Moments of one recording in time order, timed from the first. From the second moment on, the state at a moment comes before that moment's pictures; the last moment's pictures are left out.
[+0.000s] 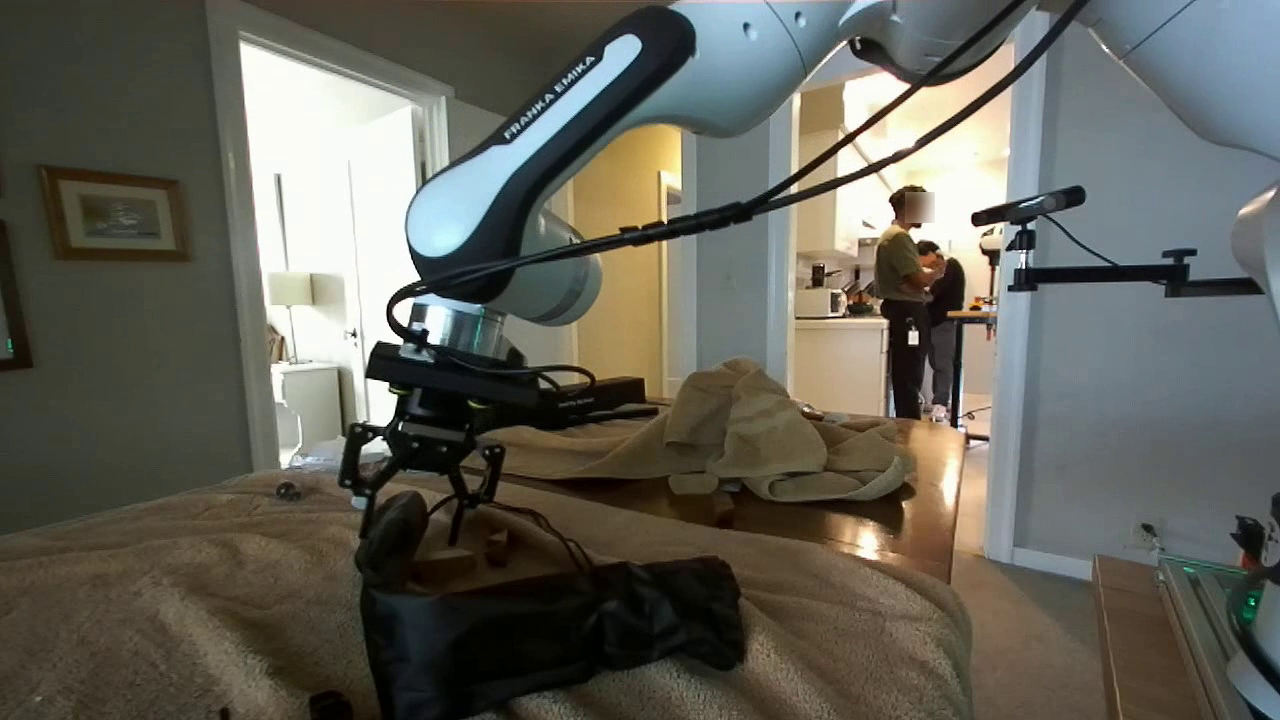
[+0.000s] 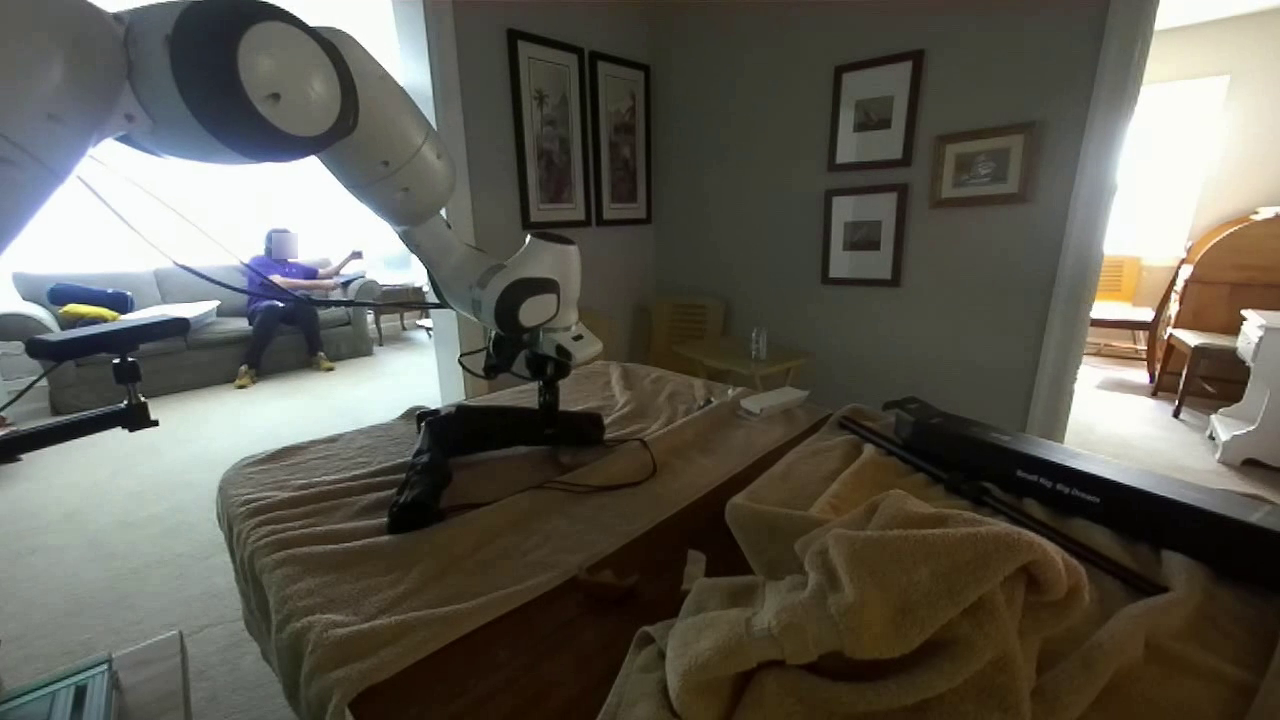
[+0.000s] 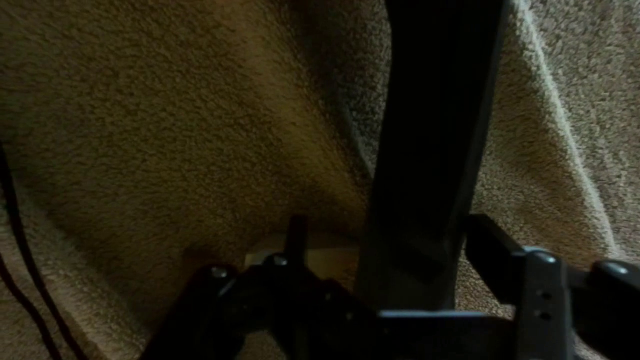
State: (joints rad) arm 0.33 0.69 0.08 -1.63 0.24 2.49 0.75
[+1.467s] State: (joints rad) arm 0.80 0.39 -0.17 -1.89 -0.19 2.38 1.49
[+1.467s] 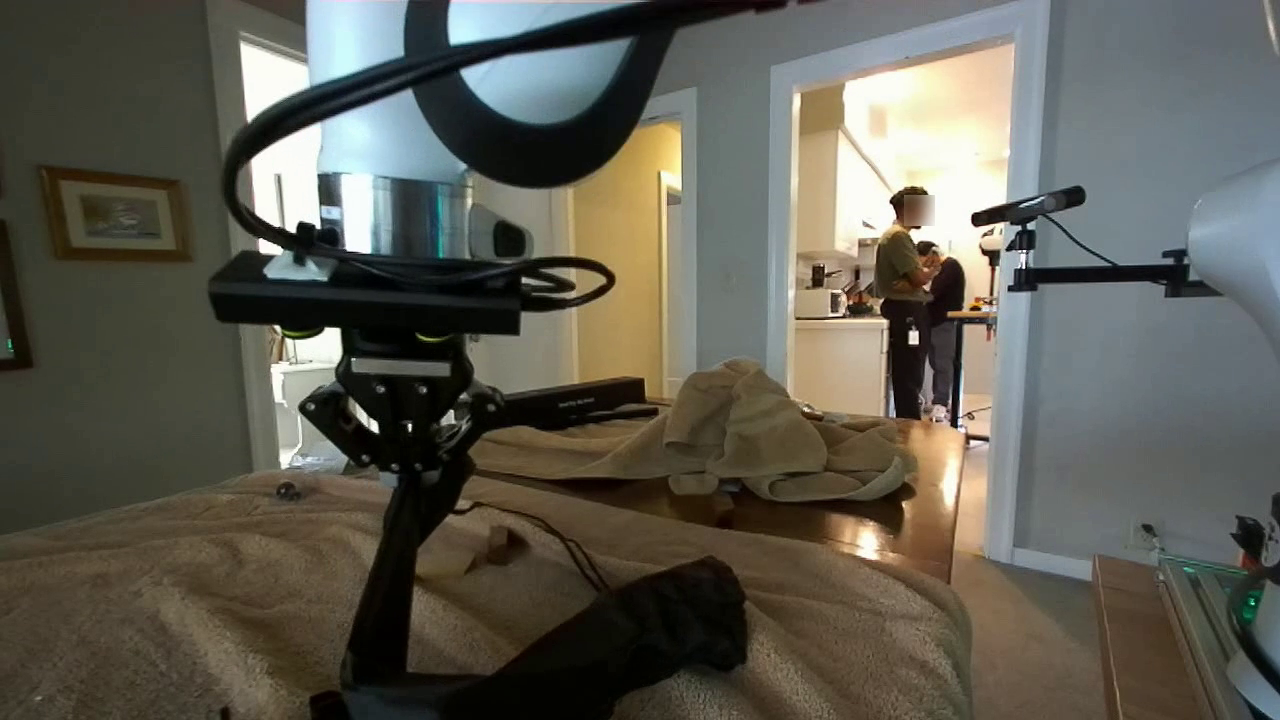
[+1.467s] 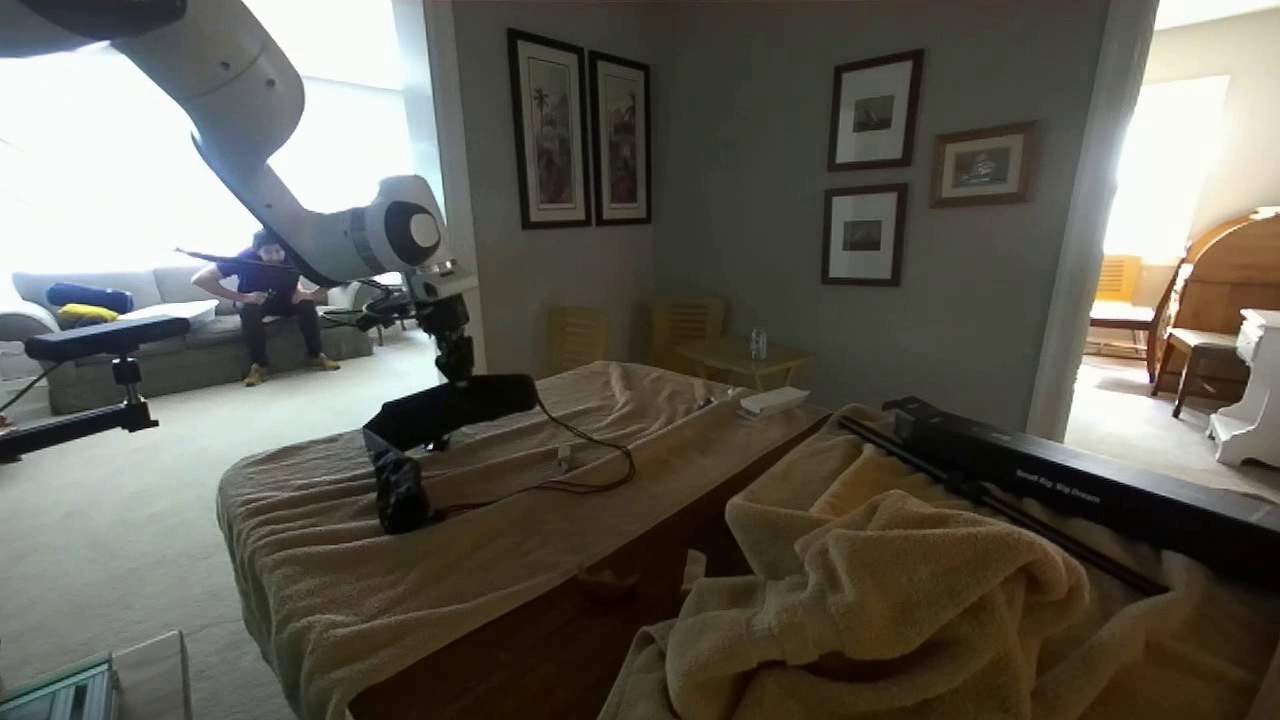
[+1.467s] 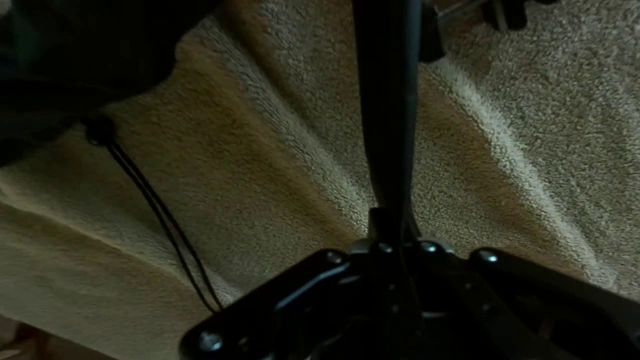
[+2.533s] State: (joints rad) arm 0.61 0.13 0.12 -2.41 -0.33 2.73 2.00
